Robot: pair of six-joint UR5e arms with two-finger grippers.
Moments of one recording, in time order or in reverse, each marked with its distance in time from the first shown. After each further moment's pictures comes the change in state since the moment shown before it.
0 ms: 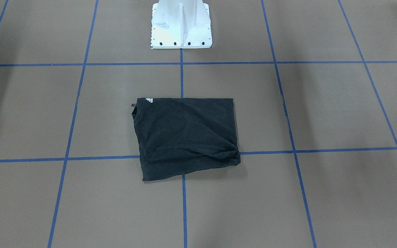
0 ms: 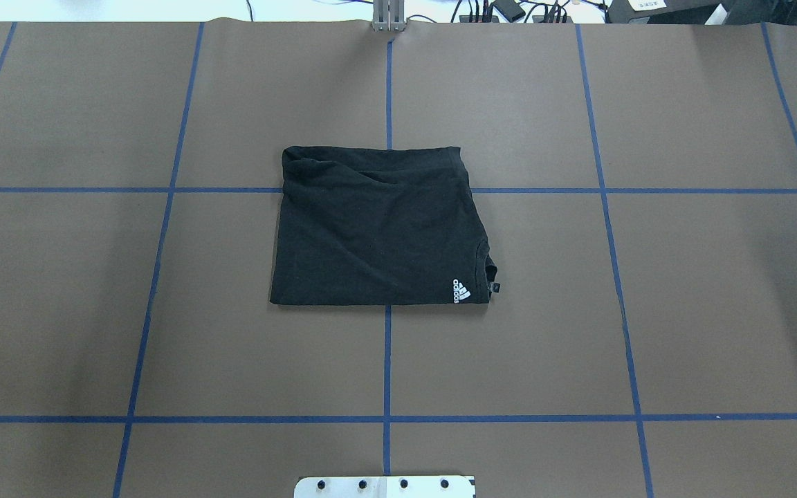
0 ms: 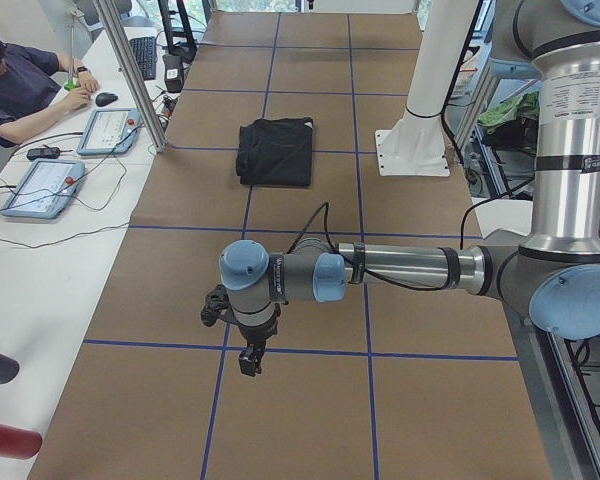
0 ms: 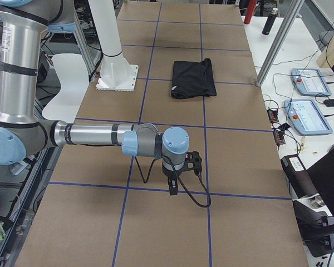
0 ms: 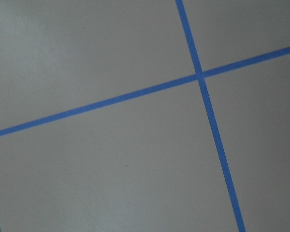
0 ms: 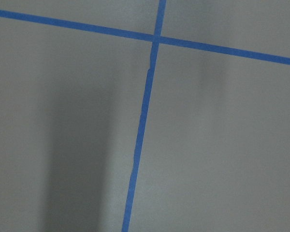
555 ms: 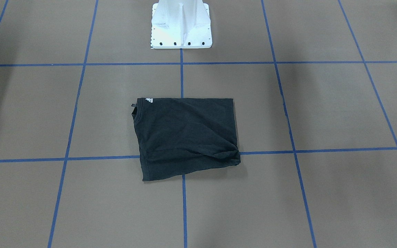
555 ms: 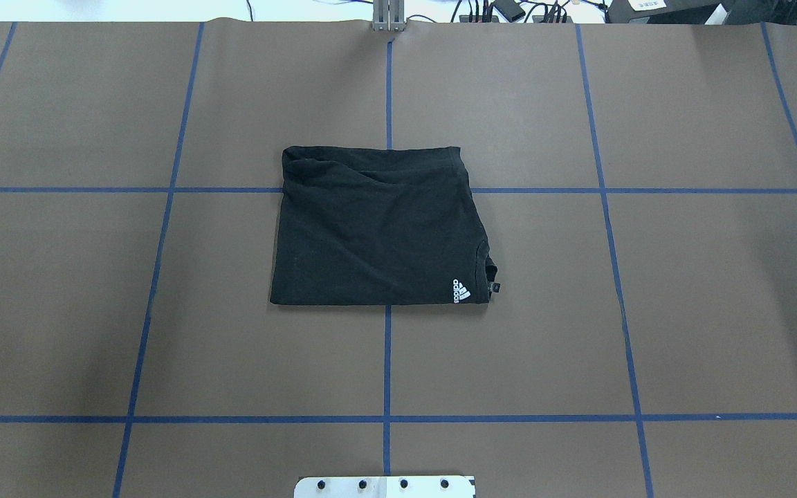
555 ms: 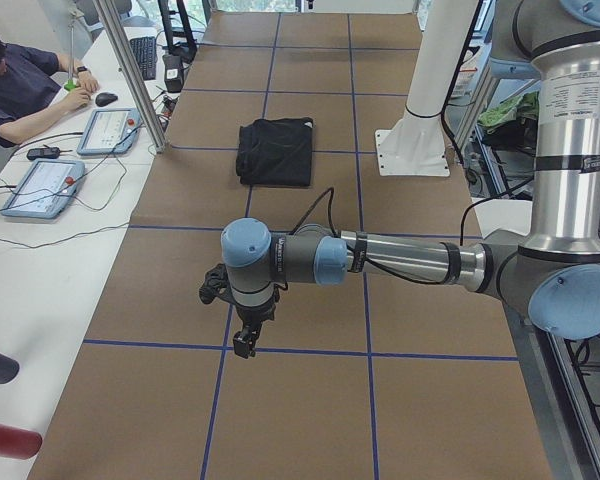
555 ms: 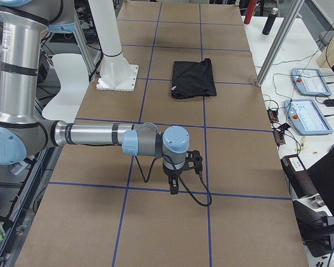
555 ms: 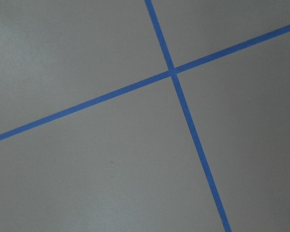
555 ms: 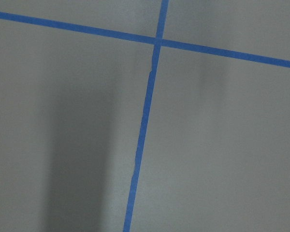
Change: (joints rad) left arm 0.005 0.000 -0.059 0.006 0.000 0.019; right arm 0.000 0.002 0.002 0.000 0.002 0.000
